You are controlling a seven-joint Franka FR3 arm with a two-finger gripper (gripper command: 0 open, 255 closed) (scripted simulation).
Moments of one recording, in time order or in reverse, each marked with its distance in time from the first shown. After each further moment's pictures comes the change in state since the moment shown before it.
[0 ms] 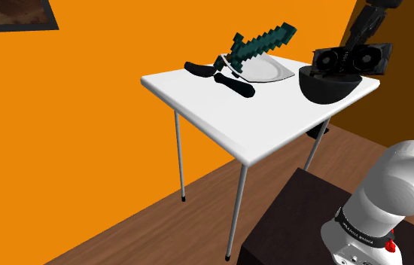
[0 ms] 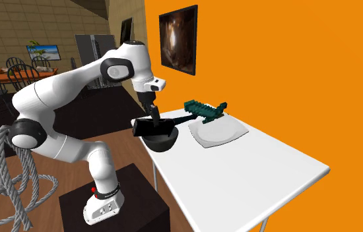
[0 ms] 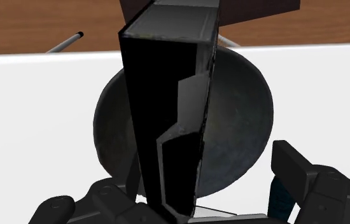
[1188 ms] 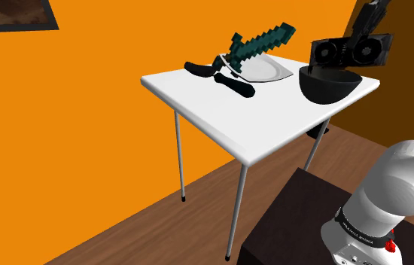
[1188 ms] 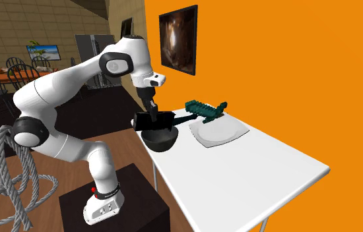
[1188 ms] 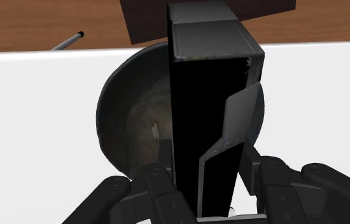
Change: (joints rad) arm 0.007 0.029 0.003 0.068 0.007 -0.040 0.003
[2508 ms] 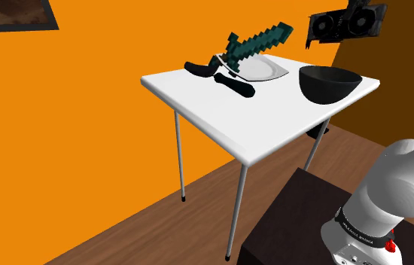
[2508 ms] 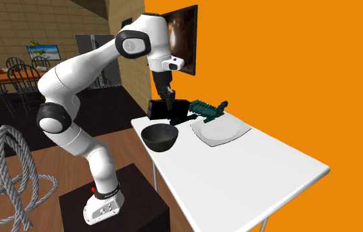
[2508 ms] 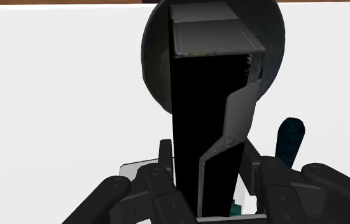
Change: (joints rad) arm 0.060 0.312 -0.122 0.409 0.030 -0.098 -0.098
